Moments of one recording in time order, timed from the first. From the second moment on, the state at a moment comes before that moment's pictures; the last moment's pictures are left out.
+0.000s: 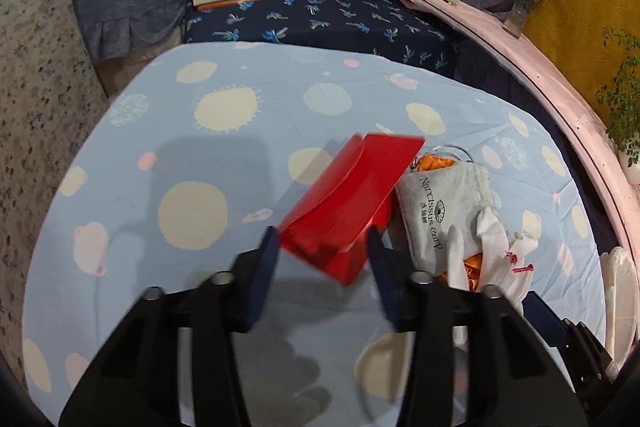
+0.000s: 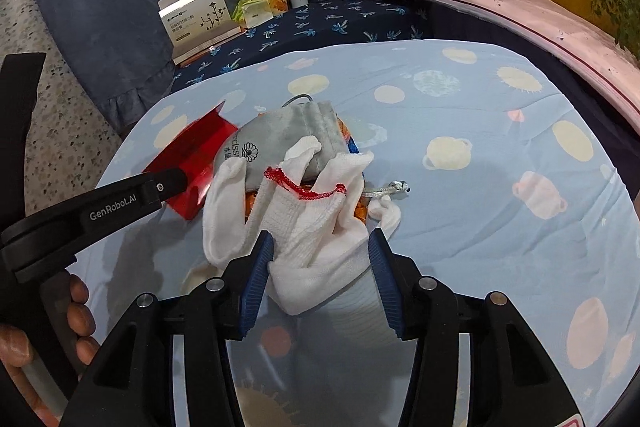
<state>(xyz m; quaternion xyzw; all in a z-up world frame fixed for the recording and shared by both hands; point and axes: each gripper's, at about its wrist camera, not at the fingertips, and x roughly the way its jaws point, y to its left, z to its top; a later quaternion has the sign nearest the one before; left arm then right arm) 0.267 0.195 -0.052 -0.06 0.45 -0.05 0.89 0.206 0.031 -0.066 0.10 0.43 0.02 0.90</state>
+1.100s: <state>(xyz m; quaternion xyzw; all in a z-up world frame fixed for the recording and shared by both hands) 0.249 0.194 -0.031 -0.03 0.42 -0.06 0.90 0.141 -0.035 -0.026 0.13 0.39 -0.01 0.91</state>
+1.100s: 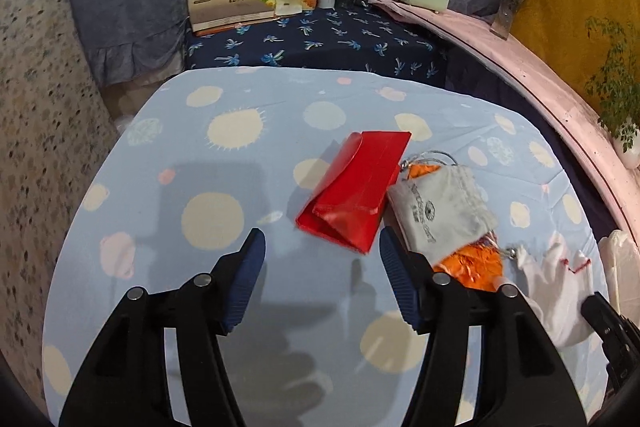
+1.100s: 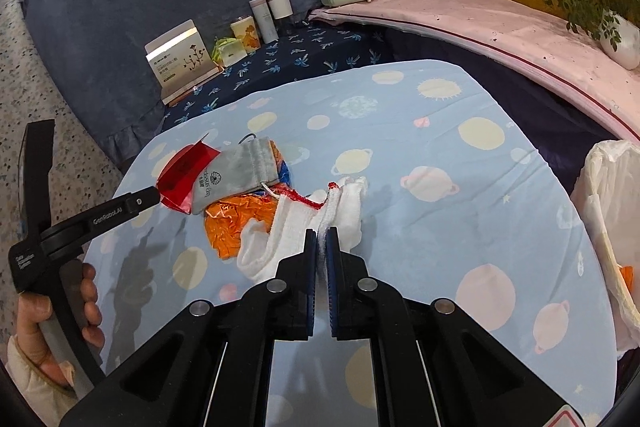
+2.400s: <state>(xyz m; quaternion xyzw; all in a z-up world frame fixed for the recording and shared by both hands) 0.123 0.121 0.036 -0.08 0.38 -0.11 0.92 0.061 -0.071 0.028 0.14 0.34 -0.02 0.93</state>
